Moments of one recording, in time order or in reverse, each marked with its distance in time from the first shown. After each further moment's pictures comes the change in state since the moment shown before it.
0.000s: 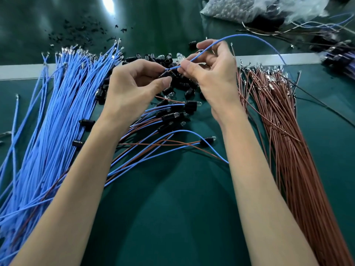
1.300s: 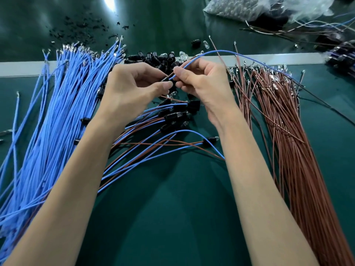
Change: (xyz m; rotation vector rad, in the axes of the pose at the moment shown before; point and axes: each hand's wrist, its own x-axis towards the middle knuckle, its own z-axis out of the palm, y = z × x) left_hand -0.004 -0.001 -0.011 0.113 -0.055 -0.037; right_hand -0.008 0.002 0.008 -0.007 -0.158 0.208
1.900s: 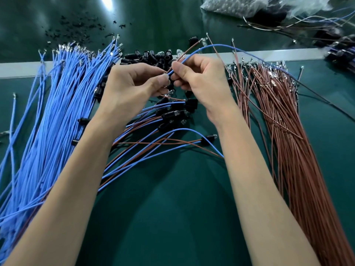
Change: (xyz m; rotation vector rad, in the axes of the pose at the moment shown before) left_hand 0.000 0.001 0.006 -0.123 -0.025 -0.008; right_hand -0.002 -0.002 0.000 -0.152 0.010 -0.077
